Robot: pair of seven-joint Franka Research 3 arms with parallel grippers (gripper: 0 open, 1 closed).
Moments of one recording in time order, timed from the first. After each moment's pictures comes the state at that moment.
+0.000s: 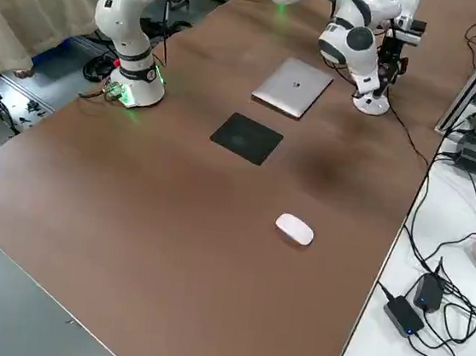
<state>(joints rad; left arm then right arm) -0.16 1.14 -0.64 -1.25 -0.25 2.84 1.00 0.56 0.90 -0.09 -1.35 0.90 2.48 -0.08</state>
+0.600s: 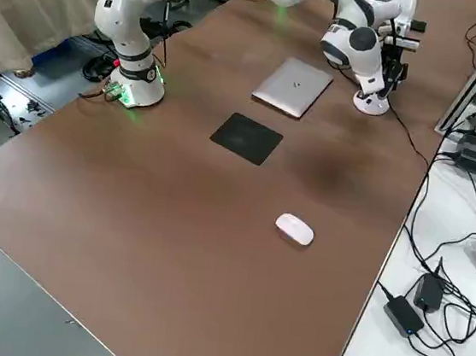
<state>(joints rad) -0.17 1.21 -0.65 -1.20 -0.25 2.90 1.06 0.55 0.92 -0.09 -1.30 0.90 2.48 -0.08</state>
